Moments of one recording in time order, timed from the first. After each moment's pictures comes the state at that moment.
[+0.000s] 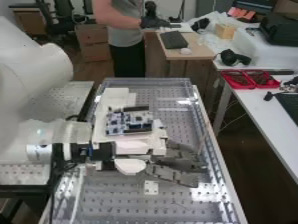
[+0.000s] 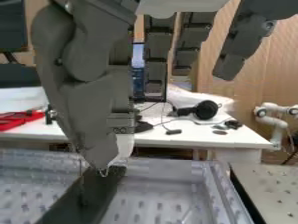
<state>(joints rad) 1.11 -2.13 -1.52 -2.74 -2.12 -0.86</state>
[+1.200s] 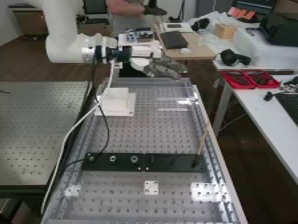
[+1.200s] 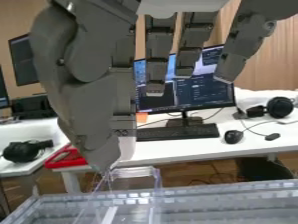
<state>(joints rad) 1.78 -1.85 -1.79 -2.72 -1.46 -0.64</state>
